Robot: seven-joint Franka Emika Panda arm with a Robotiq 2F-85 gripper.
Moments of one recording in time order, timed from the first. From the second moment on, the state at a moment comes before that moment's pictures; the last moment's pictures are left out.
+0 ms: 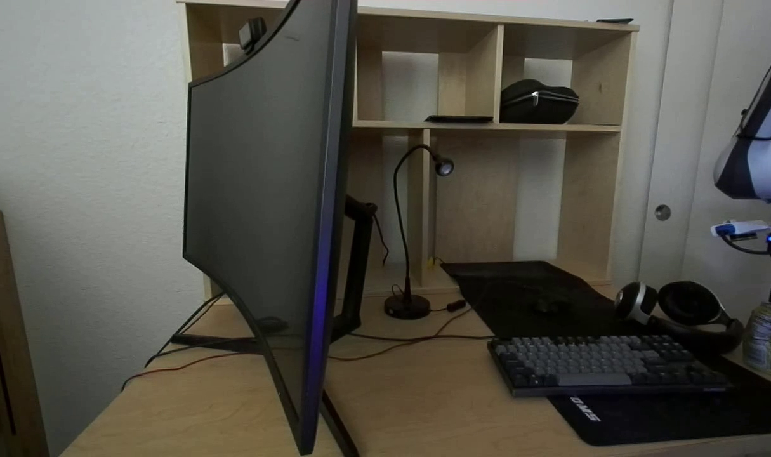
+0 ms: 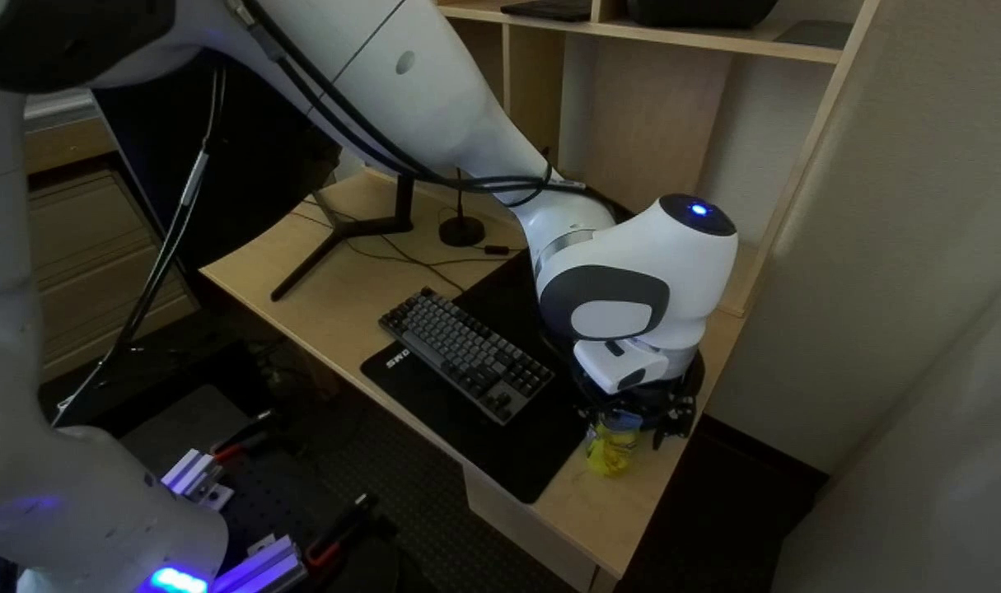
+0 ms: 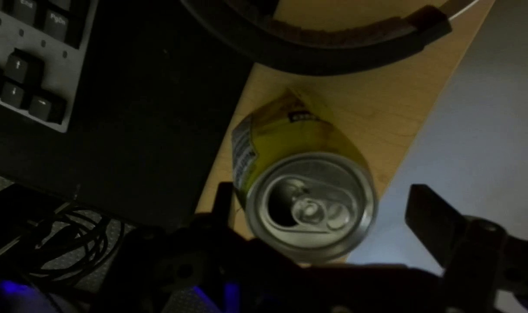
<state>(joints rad) -0.36 0.48 -0.38 -2.01 0.24 2.41 1.91</state>
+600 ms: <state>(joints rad) -0.36 0.48 -0.38 -2.01 0.21 2.44 1.89</state>
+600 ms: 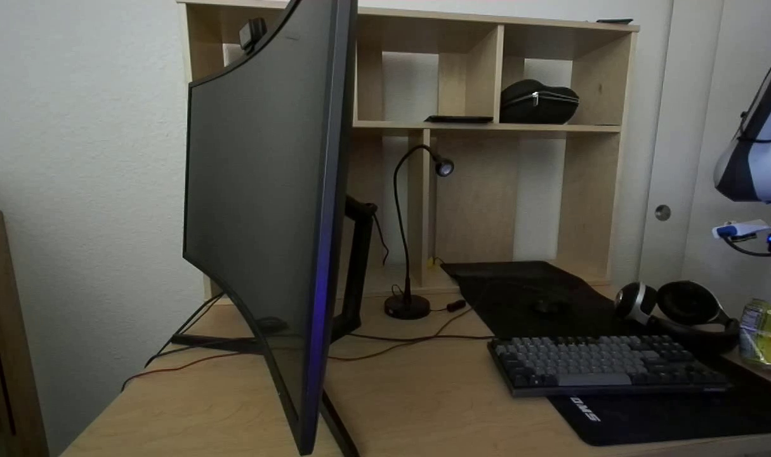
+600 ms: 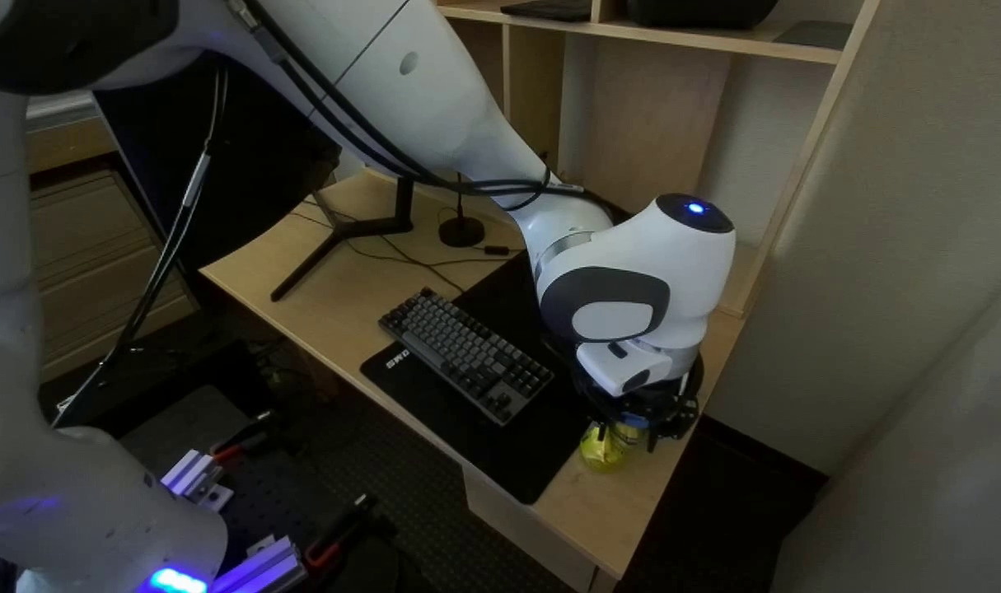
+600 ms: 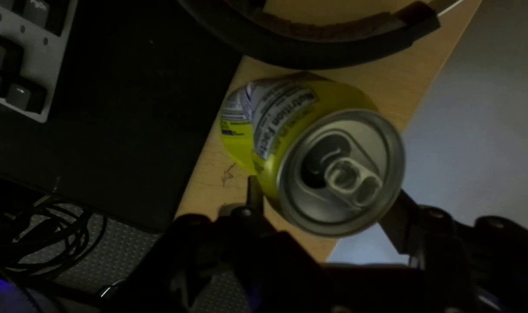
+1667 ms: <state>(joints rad) -0.35 0.48 -0.37 -2.01 0.20 2.45 1.60</state>
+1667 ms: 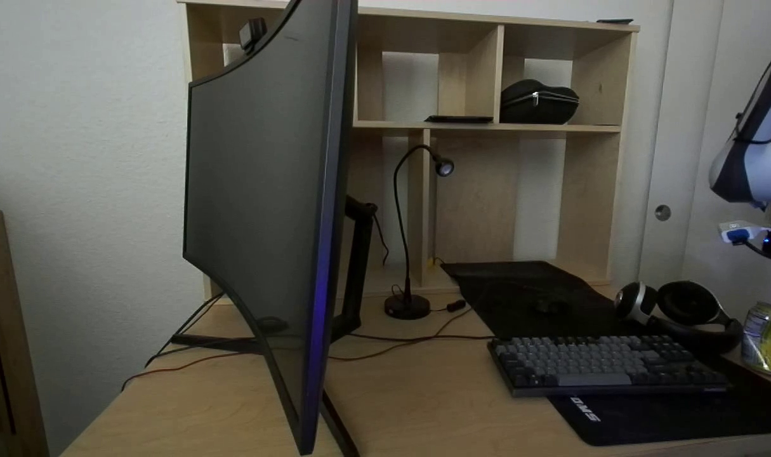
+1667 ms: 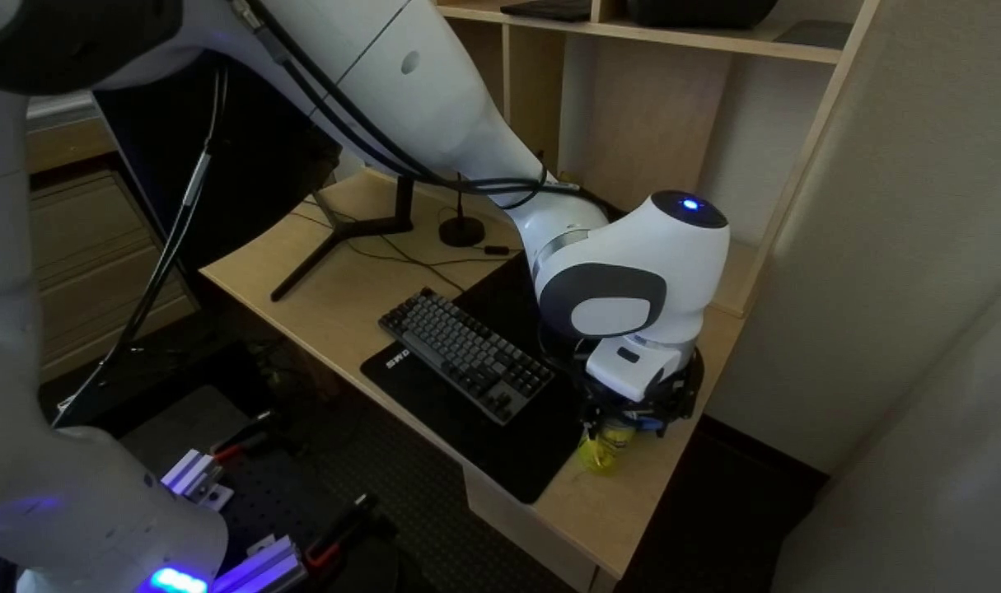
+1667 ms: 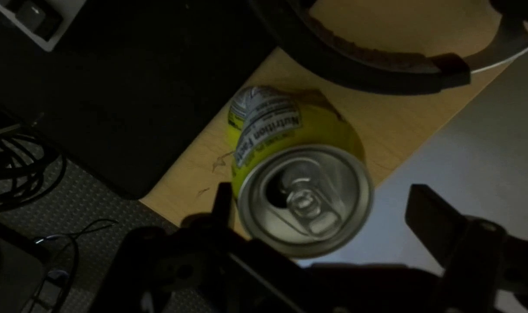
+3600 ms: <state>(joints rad) -0.35 0.48 -0.36 -2.01 0.20 2.40 1.40</state>
